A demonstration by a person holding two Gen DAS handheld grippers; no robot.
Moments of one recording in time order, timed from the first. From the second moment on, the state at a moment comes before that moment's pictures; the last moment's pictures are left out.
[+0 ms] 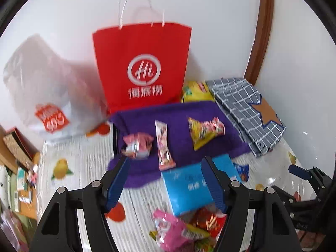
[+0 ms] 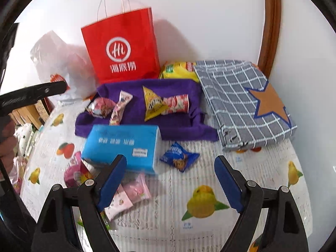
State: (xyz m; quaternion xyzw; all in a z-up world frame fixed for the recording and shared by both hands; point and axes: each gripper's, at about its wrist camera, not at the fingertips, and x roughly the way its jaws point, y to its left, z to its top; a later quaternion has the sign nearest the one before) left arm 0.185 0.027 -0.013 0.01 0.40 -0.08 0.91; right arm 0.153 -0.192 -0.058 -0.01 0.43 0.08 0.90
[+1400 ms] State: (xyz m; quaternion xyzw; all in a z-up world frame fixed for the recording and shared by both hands) left arm 0.176 0.075 -0.127 -0.04 0.49 -0.12 0.86; right arm 0.222 -0.203 -0.167 0.01 0.47 0.01 0.88
